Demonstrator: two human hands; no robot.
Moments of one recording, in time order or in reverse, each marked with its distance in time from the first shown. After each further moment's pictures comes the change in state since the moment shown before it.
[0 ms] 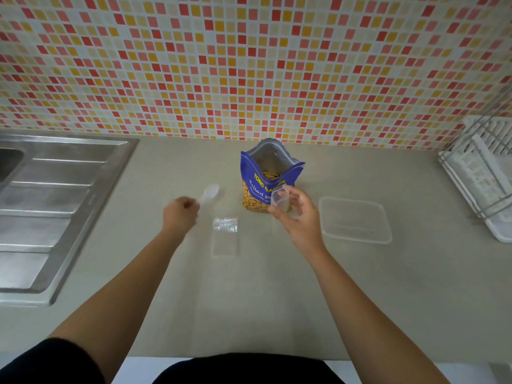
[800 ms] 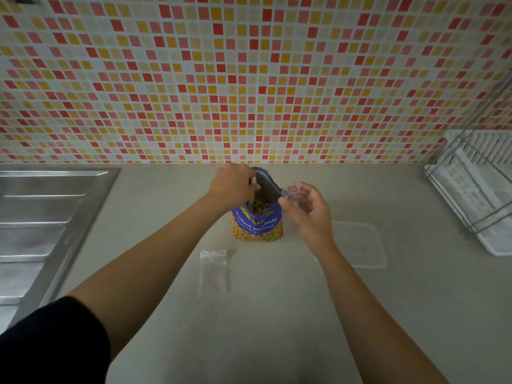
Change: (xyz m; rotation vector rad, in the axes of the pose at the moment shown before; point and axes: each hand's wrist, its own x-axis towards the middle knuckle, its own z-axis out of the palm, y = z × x) left_hand -0.007 0.179 0.051 0.782 -0.134 0.813; right_hand 0.065 -0.018 -0.031 -0.012 0.122 -0.012
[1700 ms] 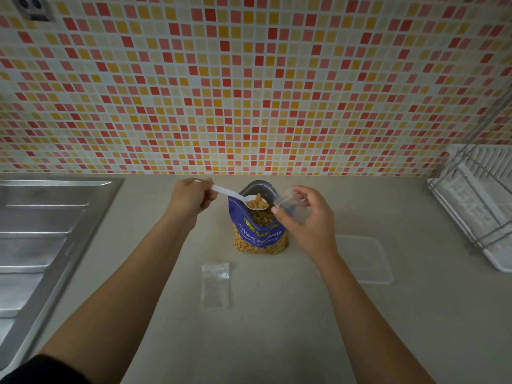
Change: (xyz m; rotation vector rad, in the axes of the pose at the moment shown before) left_hand -0.019 -0.059 -0.006 -1.313 0.220 -0.756; right_hand -0.001 -0.034 0.008 -0.377 0.052 -0.278
